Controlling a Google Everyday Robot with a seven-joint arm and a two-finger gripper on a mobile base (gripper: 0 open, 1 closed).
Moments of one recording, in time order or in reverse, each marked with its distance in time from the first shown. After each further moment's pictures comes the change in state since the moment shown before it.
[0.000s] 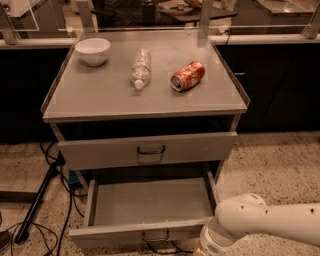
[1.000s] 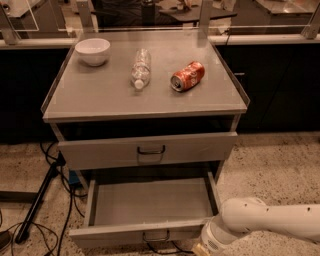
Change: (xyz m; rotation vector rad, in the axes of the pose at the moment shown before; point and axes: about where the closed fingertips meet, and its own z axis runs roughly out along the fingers) arm -0.001 -0.022 0.031 -0.033 -0.072 0.083
